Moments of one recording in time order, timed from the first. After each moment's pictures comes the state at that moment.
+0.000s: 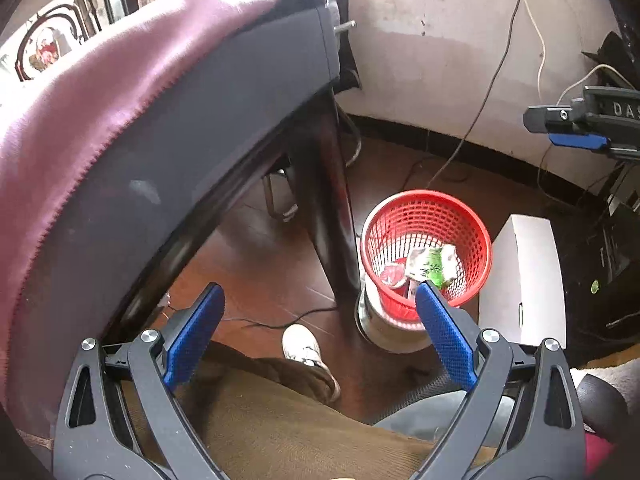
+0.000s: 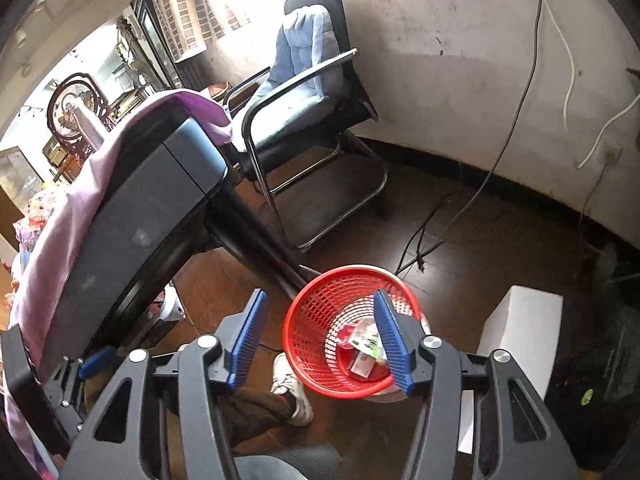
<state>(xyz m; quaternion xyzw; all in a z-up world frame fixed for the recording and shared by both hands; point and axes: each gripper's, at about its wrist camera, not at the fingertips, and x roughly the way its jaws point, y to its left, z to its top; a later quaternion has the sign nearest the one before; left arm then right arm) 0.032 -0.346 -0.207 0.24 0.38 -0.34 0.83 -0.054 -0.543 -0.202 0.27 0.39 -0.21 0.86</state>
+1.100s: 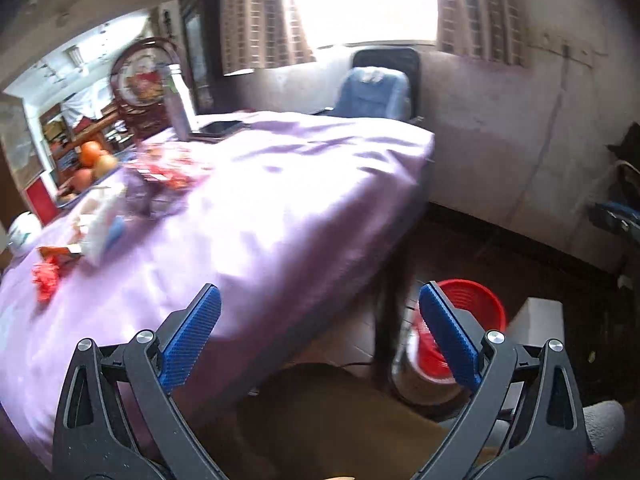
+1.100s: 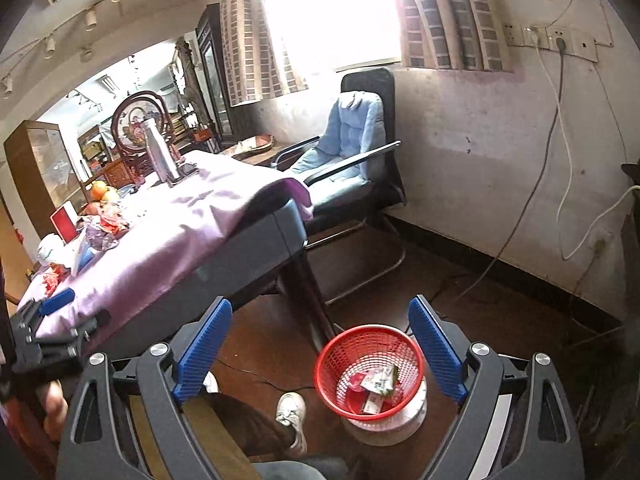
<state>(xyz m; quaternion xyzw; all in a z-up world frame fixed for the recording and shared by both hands) 0.045 -0.246 -0.071 0.16 0.29 -0.26 0.91 -0.094 -0.479 -0.088 0.18 0.29 -0.18 0.92</state>
